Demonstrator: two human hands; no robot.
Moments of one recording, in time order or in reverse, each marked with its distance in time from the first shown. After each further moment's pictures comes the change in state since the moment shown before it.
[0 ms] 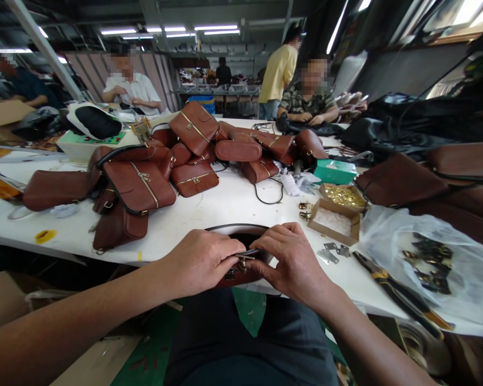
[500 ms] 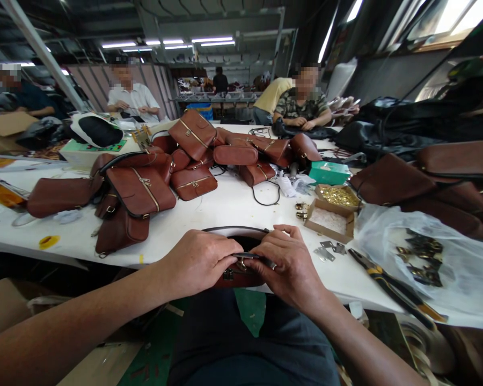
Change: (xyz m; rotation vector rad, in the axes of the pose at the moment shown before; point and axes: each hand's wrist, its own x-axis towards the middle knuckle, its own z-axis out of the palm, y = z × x) left_hand -0.004 0.010 -0.006 0.010 0.014 0.004; right_hand -0.010 -0.015 0.003 0.079 0.131 0.029
